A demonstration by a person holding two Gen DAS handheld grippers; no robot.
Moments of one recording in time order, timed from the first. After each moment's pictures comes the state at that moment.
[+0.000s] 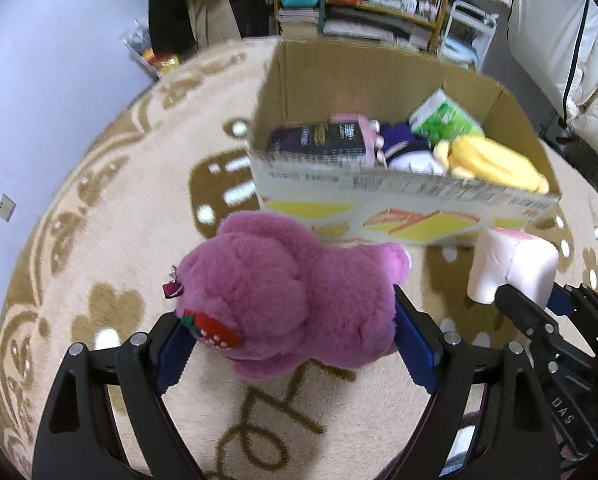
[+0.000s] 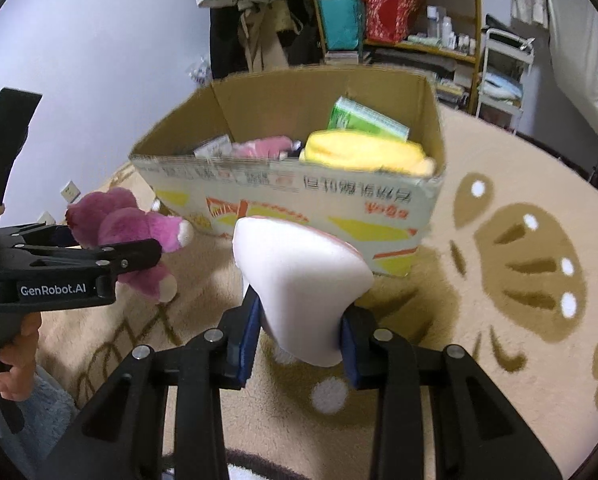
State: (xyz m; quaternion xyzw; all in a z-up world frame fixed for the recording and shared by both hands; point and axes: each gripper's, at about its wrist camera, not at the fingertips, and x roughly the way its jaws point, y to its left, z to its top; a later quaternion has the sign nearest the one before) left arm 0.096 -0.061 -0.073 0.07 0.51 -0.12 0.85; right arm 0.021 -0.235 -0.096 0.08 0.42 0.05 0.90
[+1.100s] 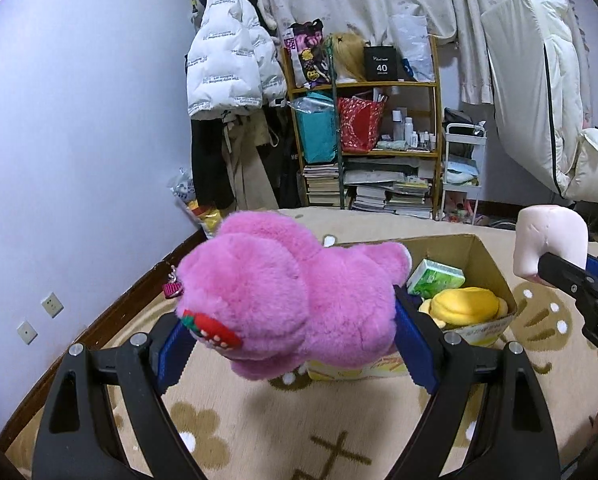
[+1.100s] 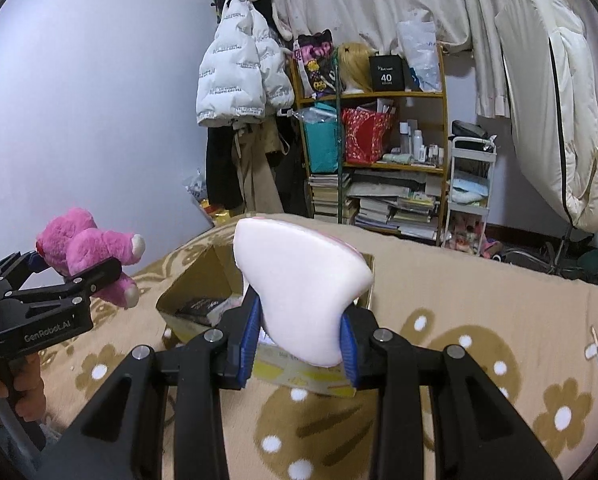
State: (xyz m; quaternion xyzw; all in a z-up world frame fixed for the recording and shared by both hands) left arm 0.068 -0.050 0.031 0.10 0.25 -0.09 0.96; right arm 0.011 -0.260 0.007 0.07 0.24 0.01 0.97
